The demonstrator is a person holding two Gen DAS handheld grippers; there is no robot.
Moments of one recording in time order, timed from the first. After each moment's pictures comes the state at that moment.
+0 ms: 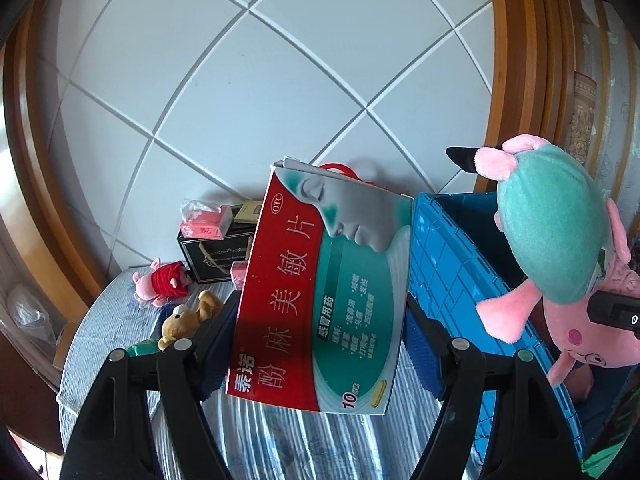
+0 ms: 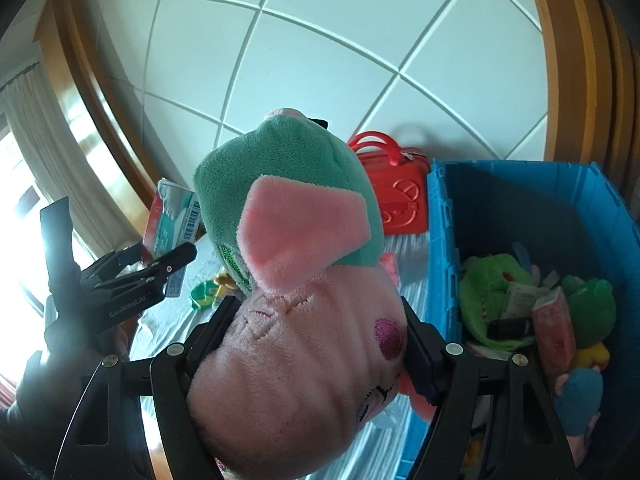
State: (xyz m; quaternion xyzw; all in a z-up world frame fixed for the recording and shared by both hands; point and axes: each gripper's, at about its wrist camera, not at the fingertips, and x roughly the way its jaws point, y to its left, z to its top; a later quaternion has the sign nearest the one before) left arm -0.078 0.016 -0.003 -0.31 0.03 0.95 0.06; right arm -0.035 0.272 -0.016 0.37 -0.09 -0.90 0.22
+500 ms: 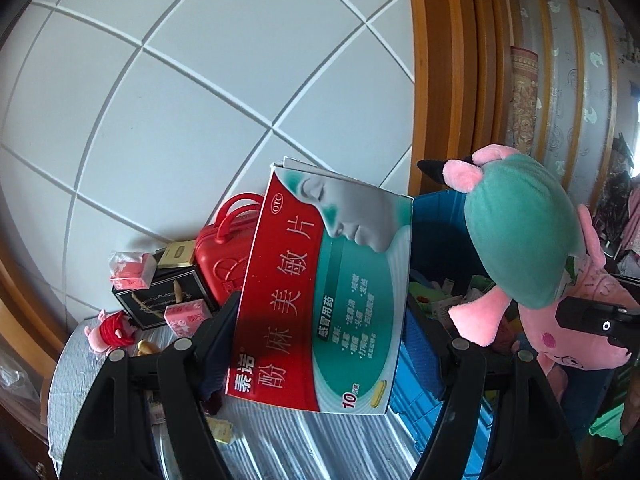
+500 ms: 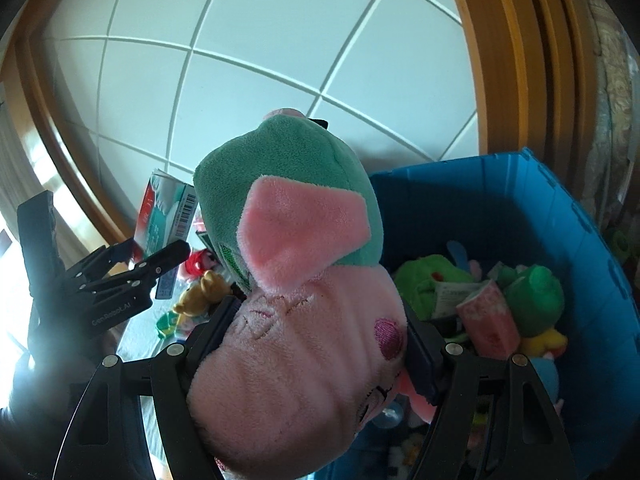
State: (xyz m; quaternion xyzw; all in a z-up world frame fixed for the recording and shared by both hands) left arm -0.107 0.140 0.014 -0.29 0.08 0.94 0.16; right arm -0.030 0.368 -0.009 0.35 -0.13 -0.92 0.14
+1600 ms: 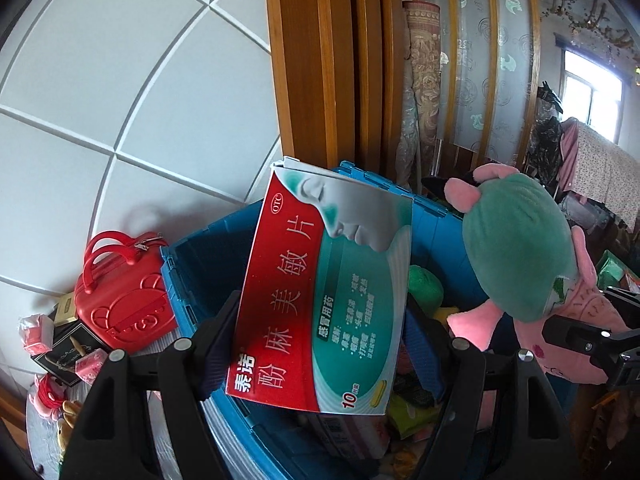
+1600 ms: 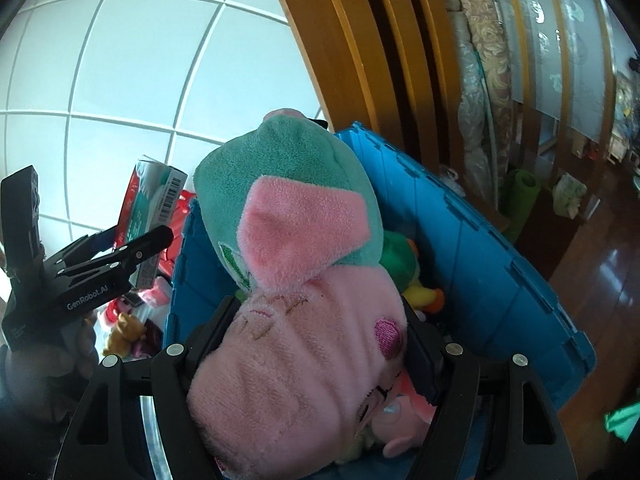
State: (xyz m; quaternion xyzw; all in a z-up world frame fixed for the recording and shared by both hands) left arm -0.131 0.332 -0.007 -0.31 0.13 0.89 0.31; right arm 0.017 0.525 -0.052 0.36 -0.19 -0.91 -0.05
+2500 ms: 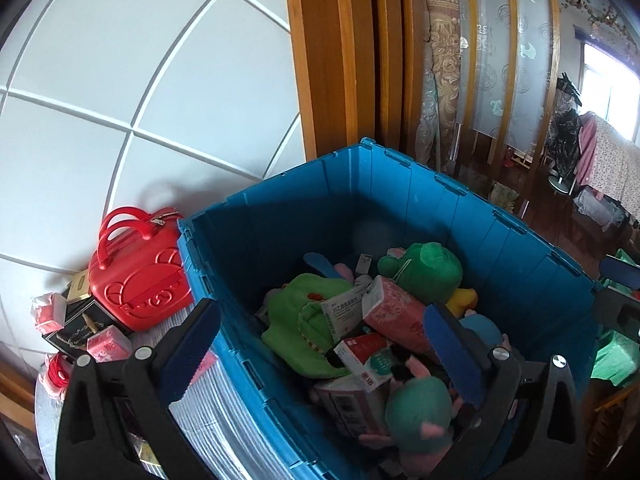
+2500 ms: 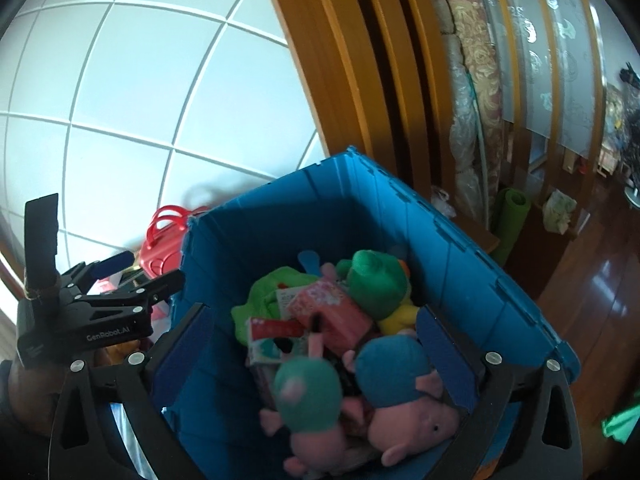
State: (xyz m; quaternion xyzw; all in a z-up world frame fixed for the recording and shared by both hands) left arm -0.133 0.316 -0.023 -0.34 0.14 0.89 0.26; right arm 0.023 0.515 -0.034 0.33 -0.17 -0.93 -0.06
